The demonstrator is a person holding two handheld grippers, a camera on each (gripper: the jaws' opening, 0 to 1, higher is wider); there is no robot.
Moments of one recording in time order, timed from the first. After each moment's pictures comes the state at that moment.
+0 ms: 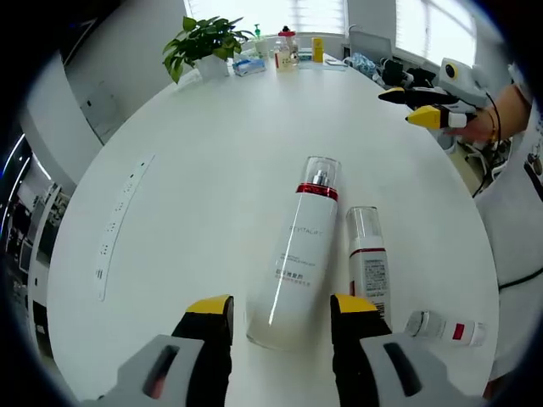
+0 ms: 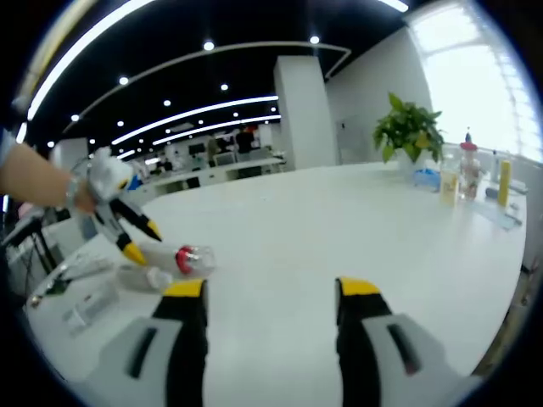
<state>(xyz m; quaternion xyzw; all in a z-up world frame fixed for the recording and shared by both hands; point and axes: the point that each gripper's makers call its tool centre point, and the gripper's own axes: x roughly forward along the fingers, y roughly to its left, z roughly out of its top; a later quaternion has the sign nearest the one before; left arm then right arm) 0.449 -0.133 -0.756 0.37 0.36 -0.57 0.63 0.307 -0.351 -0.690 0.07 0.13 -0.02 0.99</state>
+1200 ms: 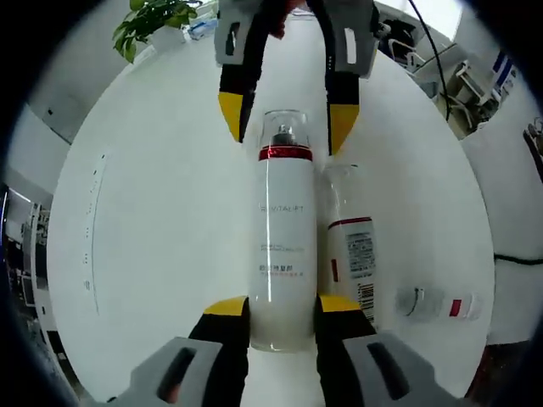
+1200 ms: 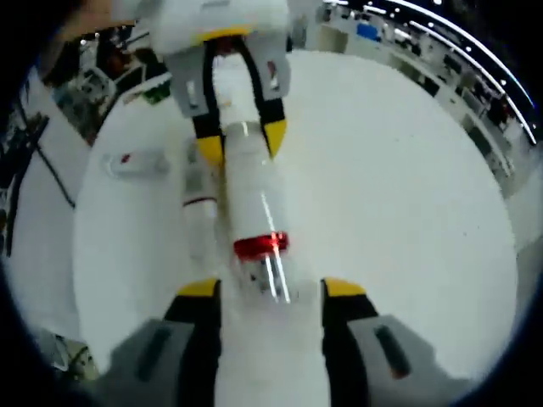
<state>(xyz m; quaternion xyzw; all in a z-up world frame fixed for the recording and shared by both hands) 0.432 -0.122 -0.768 0.46 0.41 -0.56 0.55 0.416 -0.236 -0.770 -0.35 0.44 0.51 0.65</state>
